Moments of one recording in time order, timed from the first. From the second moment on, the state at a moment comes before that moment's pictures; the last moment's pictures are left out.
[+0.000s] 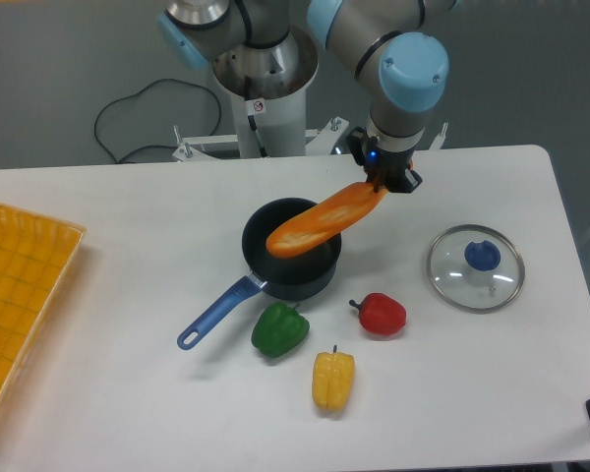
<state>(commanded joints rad) 2.70 -1.68 -1.79 -1.38 1.64 1.40</state>
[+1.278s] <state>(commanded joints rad) 2.62 -1.77 -1.79 -1.28 1.68 1.31</state>
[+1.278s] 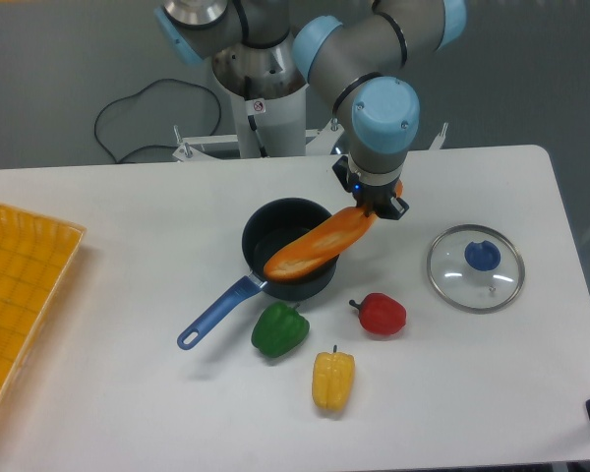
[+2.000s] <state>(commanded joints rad) 2.60 -1.77 -1.79 -1.27 1.71 1.31</state>
